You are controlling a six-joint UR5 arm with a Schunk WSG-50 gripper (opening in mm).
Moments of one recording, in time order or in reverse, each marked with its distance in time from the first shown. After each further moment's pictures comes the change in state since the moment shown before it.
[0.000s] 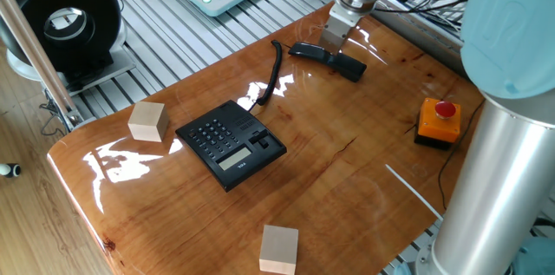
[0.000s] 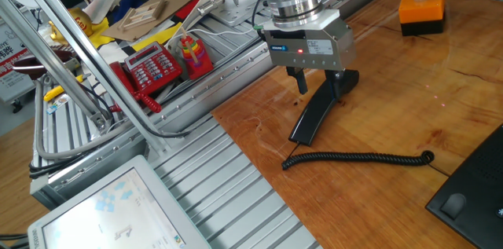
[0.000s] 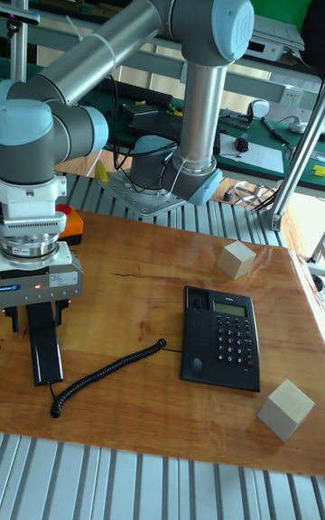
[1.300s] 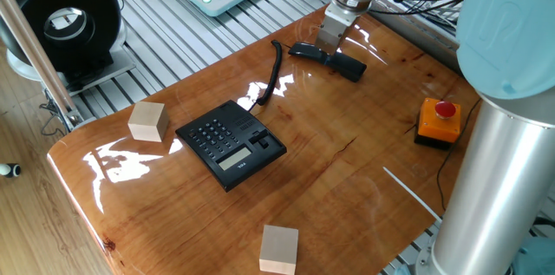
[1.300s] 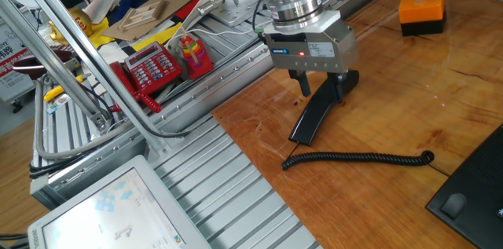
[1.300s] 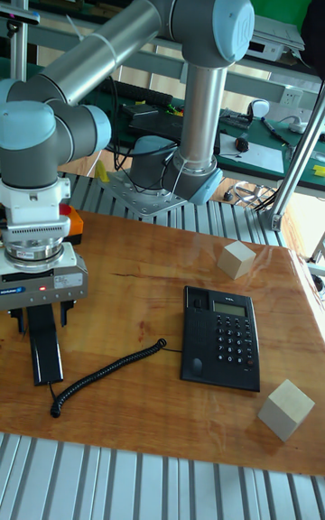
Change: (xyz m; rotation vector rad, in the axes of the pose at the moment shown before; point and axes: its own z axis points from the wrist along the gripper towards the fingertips) arm -0.004 0.009 0.004 -0.012 0.021 -0.010
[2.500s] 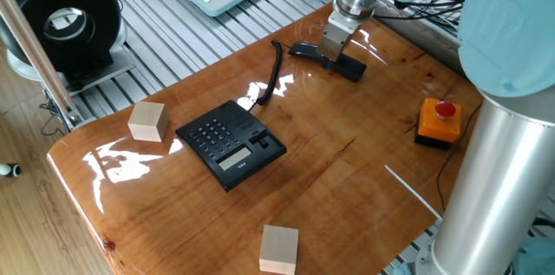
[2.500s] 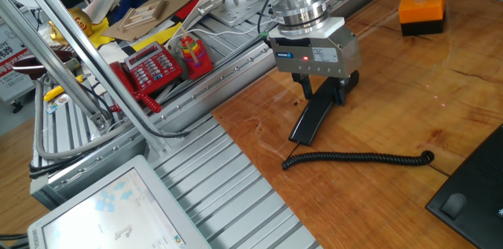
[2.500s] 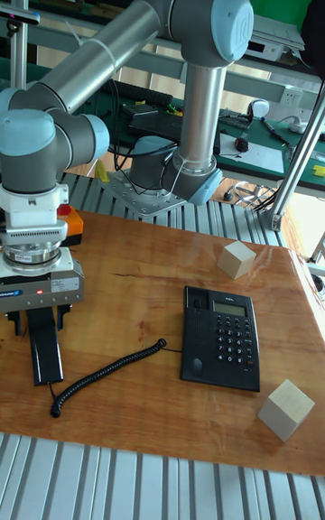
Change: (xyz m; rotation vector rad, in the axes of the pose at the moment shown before) arm 0.010 -0.006 0.011 0.013 -0.011 0.016
